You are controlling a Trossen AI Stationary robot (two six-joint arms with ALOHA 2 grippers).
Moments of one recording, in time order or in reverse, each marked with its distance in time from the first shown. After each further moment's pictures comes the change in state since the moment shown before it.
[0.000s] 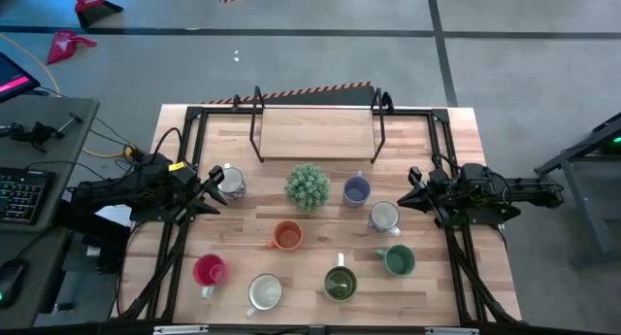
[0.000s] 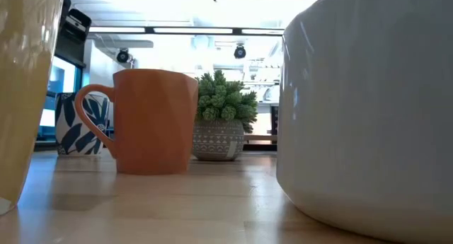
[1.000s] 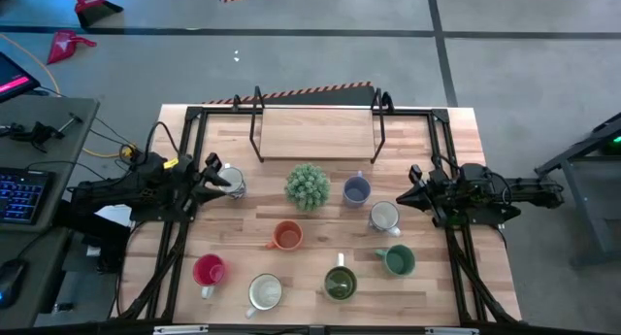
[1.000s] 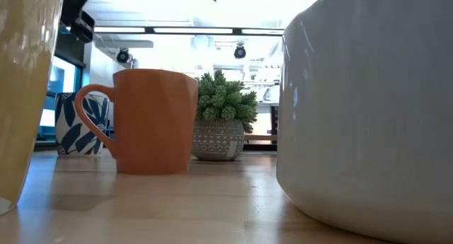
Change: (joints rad) left arm 0.000 0.002 0.000 0.102 -0.300 -0.010; right arm 0.000 0.000 0.000 -0.014 0.039 -0.082
